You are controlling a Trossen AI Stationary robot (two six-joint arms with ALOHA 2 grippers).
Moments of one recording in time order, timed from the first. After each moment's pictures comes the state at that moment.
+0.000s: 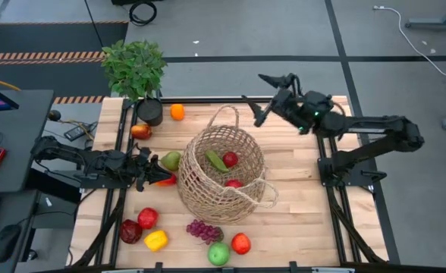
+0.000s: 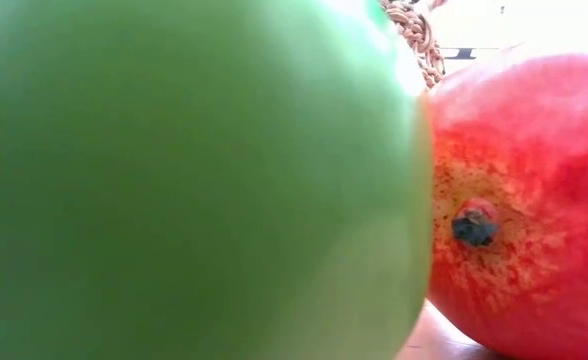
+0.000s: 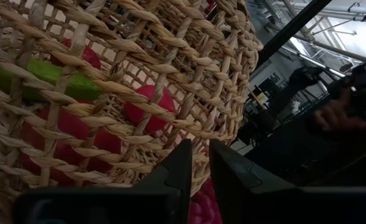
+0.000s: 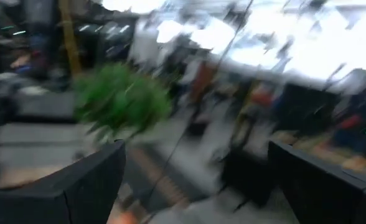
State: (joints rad) left arm -0.24 0.21 0.01 0.16 -0.10 -0.77; right arm -0.16 1.14 1.02 0.30 0.44 -0.31
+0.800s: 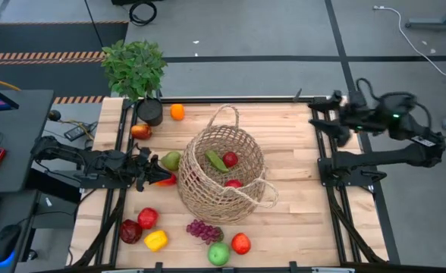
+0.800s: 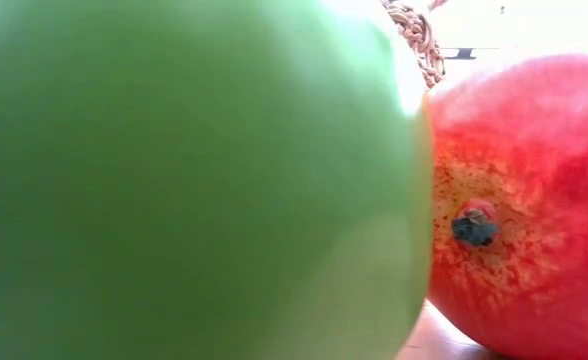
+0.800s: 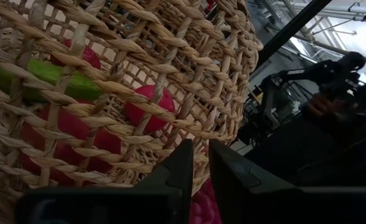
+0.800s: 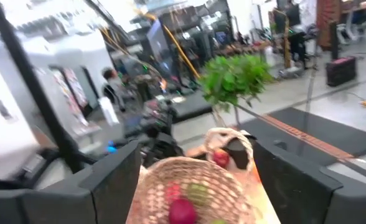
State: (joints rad) left arm -0.24 0.21 0.01 0.16 -0.10 -0.77; right arm -0.10 0.49 1.00 -0.43 0.05 0.28
